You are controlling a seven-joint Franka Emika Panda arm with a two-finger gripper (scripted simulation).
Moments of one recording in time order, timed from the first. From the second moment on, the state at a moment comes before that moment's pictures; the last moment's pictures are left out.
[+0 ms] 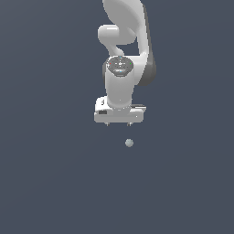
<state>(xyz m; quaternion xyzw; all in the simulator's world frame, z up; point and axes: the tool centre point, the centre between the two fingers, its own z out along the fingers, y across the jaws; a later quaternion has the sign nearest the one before) -0.009 0.008 0.162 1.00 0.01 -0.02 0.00</state>
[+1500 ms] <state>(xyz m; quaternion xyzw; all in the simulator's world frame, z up) 0.012 0.050 0.092 1.00 0.04 -0.01 0.00</state>
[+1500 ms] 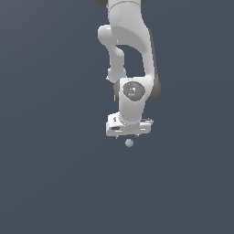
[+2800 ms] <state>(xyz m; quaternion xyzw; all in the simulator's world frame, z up) 0.015 0.066 0.022 1.00 0.06 0.00 0.00</state>
